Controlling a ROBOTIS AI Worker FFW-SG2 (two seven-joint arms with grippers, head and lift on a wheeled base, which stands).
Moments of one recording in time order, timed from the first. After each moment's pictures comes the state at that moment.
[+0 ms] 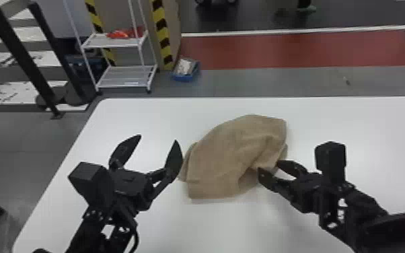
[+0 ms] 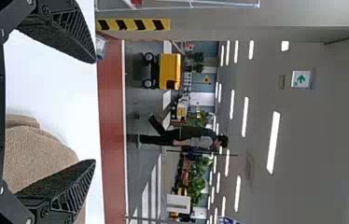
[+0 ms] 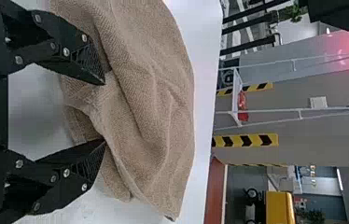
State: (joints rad) left arm 0.45 0.35 -0.13 -2.10 0.27 0.01 0.10; right arm 0.10 -0.13 0.16 -1.78 -0.07 0.54 0.39
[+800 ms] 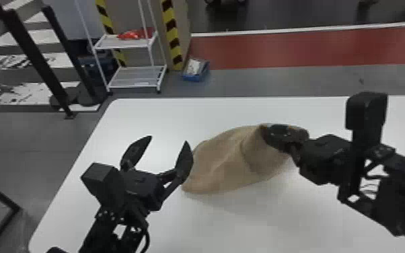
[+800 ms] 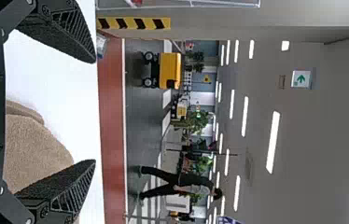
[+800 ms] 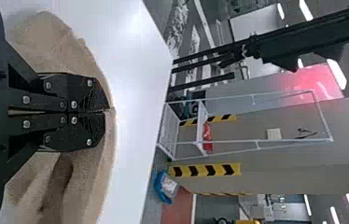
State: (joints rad) left arm 0.46 0.35 -0.13 -2.10 0.27 0.00 0.10; right arm 0.09 -0.12 0.17 -2.22 -0.17 0.83 0.41
